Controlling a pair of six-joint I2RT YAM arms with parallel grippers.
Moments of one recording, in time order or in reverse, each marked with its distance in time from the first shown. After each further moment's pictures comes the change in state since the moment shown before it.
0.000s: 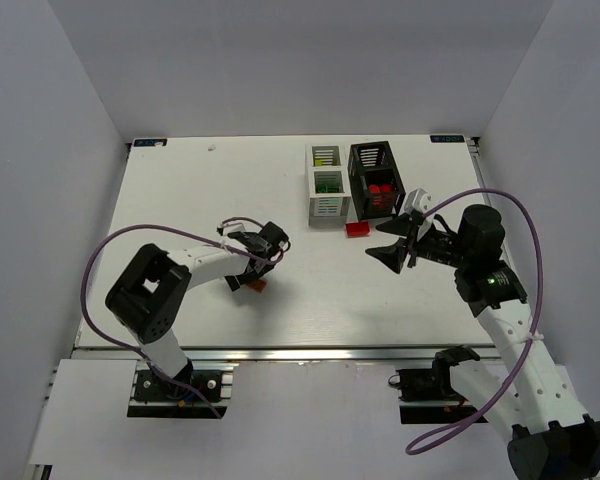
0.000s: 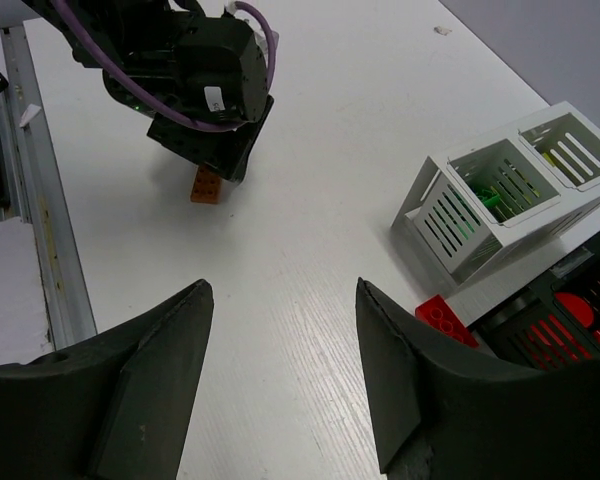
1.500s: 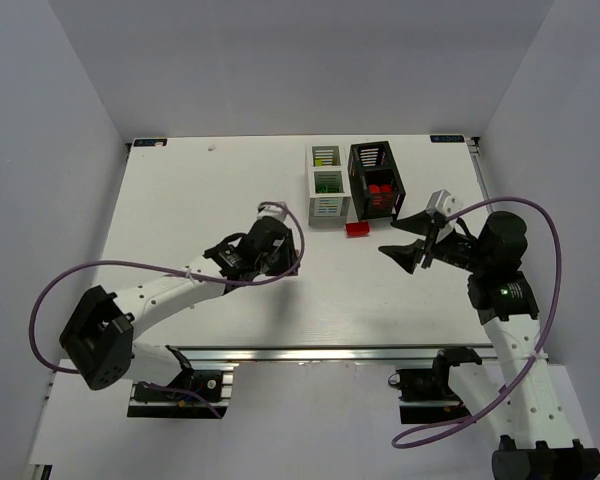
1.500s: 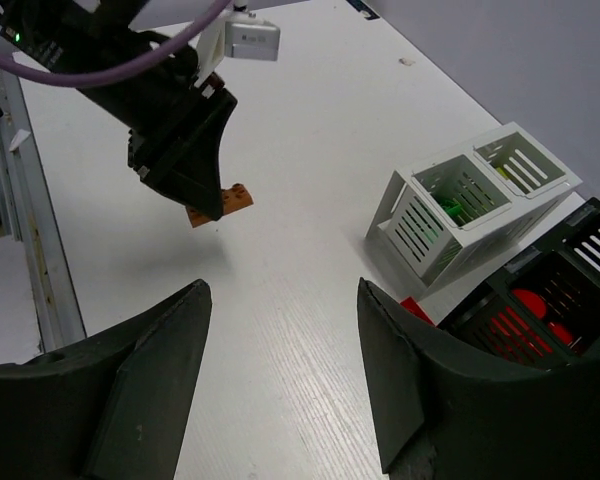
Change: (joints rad) left arm -0.131 -0.343 -0.076 0.289 0.377 0.480; right arm -0.136 -0.085 0.000 0.008 -0.108 0.038
